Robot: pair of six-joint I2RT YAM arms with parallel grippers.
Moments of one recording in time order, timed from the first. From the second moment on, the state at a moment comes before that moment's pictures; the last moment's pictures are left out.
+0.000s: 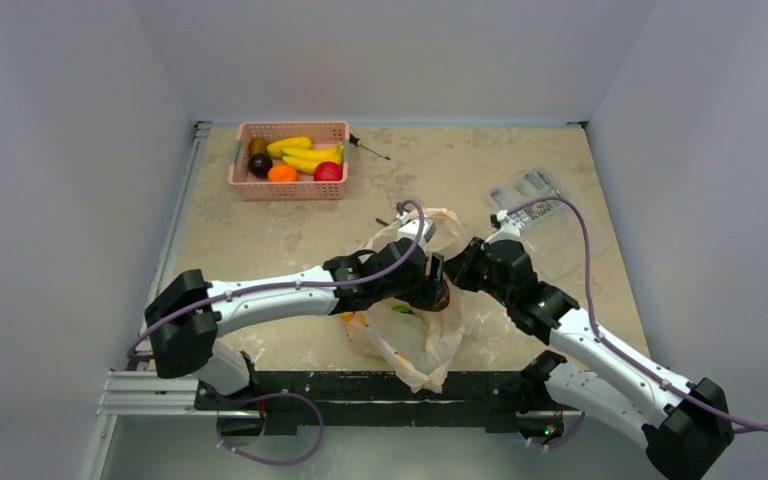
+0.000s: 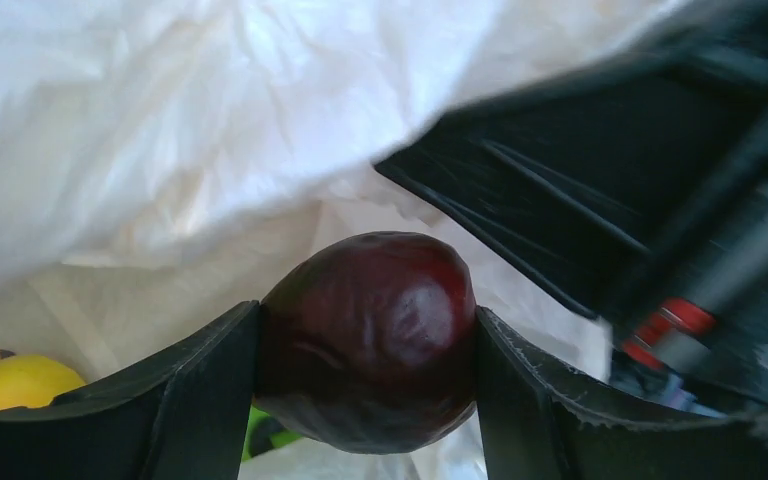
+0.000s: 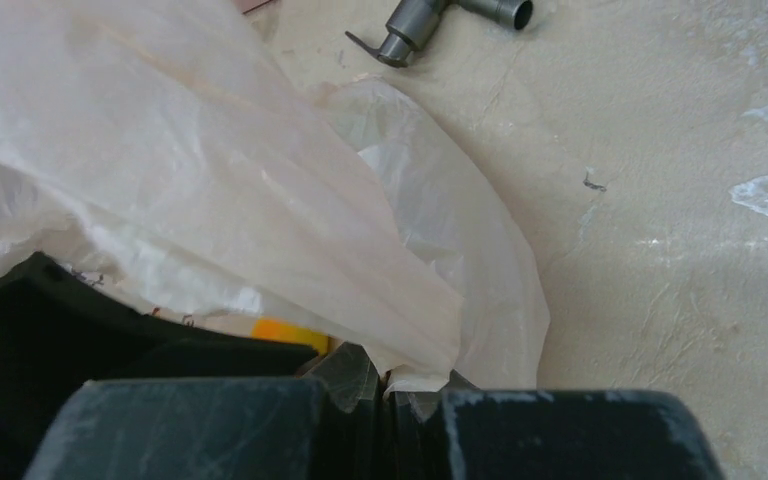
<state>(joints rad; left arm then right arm) -1.13 1.56 1.07 -0.23 -0.22 -0.72 0.65 0.84 0.53 -0.18 0.12 0.83</state>
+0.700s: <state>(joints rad) -1.03 1.12 1.12 -0.41 0.14 -0.67 0.65 0.90 0.64 -0.30 0.38 0.75</state>
